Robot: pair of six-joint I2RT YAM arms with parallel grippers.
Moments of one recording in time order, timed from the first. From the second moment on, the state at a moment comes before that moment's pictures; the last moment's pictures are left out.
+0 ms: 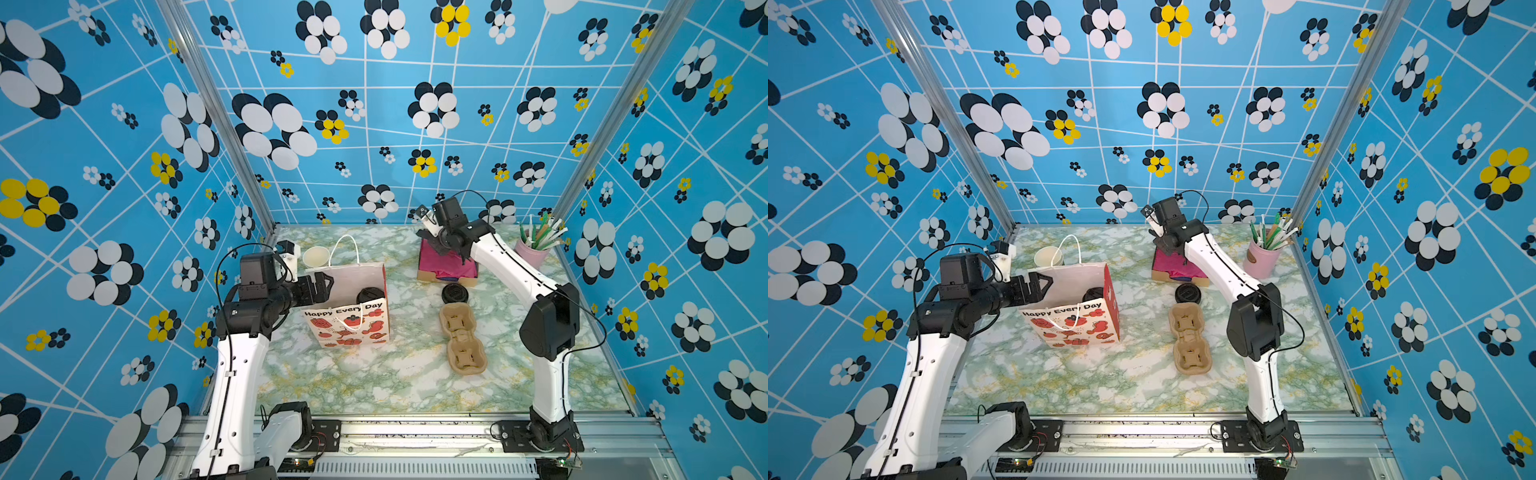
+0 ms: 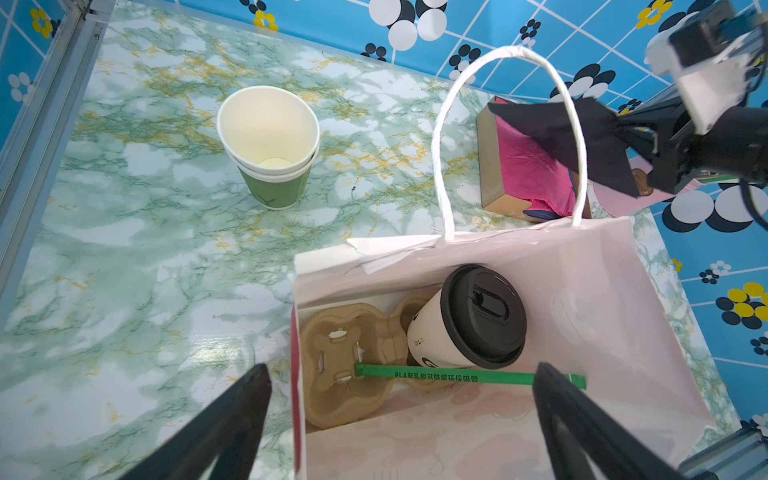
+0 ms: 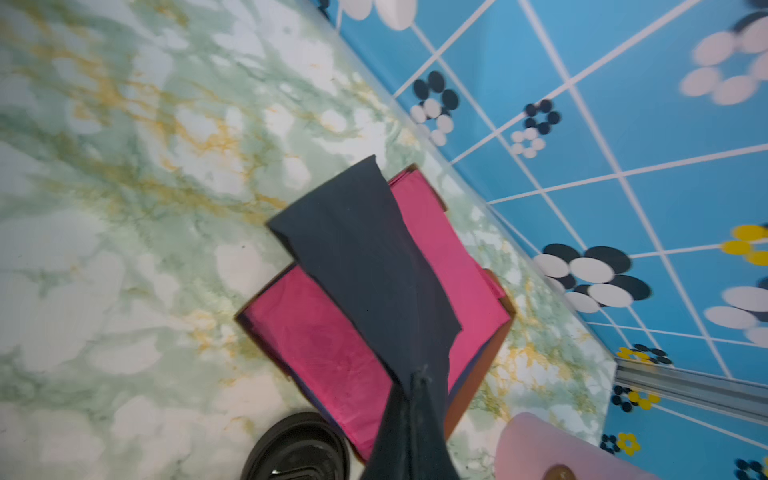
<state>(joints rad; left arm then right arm) 0.10 1.00 1.15 -0.86 0.41 -0.15 0.52 2.08 1.99 -0.78 0.27 -0.43</state>
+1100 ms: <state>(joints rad) 0.10 1.00 1.15 -0.86 0.41 -0.15 0.46 2.31 2.27 -1.04 0.13 -0.36</state>
